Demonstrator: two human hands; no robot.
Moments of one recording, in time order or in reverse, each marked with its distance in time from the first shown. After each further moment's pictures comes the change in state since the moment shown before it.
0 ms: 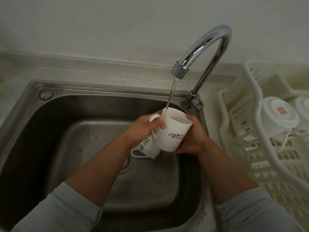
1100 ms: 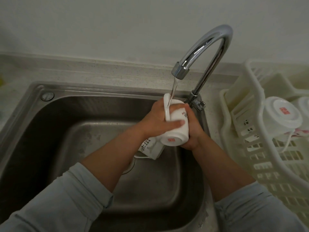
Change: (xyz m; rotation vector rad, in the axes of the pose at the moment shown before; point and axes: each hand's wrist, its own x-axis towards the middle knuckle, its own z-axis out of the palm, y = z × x) left_hand 0.030 0.020 0.018 0.536 0.009 0.225; right_hand 0.007 -0.009 0.020 0.208 -0.268 -0.111
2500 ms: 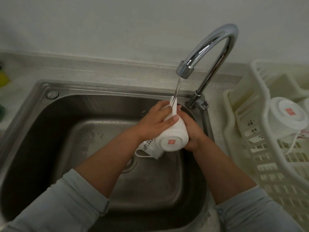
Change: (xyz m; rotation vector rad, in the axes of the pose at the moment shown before) left_hand -0.015 -0.016 -0.011 0.086 -0.060 0.063; right_hand -0.002 0.005 0.002 -0.186 -0.029 -0.026
